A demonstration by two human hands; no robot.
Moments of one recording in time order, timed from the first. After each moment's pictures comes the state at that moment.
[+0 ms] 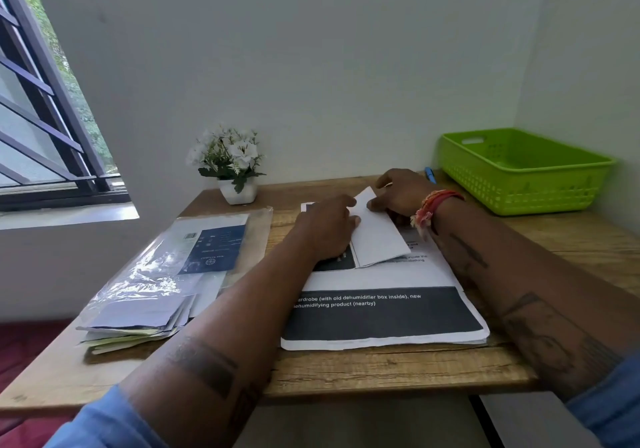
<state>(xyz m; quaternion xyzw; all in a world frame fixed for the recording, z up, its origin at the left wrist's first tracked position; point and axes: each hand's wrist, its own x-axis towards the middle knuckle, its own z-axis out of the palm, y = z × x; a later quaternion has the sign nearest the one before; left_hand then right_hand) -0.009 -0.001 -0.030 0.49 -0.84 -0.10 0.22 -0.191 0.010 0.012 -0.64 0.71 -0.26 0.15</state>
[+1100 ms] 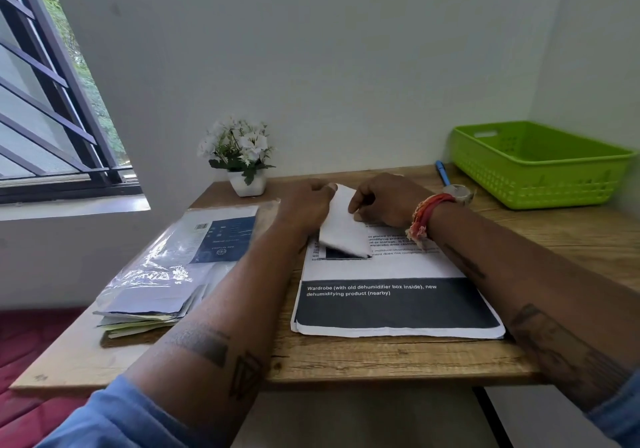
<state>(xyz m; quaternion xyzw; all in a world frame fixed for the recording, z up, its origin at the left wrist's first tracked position) 0.018 0.002 -0.014 0.54 -0.66 -0.33 0.41 -0.161 0.012 -0.003 -0.76 0.60 -0.21 0.13</state>
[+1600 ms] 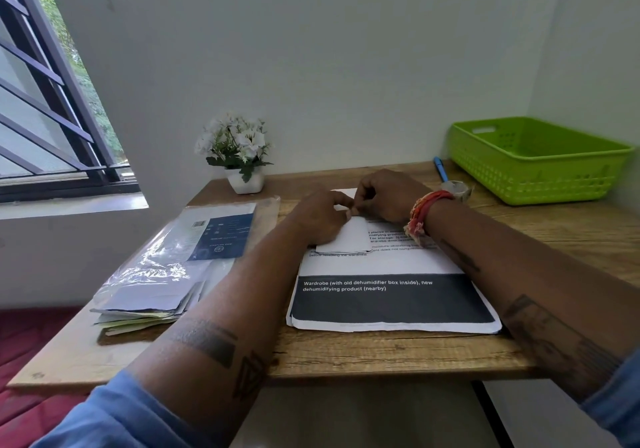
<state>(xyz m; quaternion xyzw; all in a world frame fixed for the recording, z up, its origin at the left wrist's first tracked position) 0.009 -0.006 -0.026 0.51 -0.81 -0.18 0.21 -0.164 0.009 -0.007 -0.76 0.60 -0.24 0.10</state>
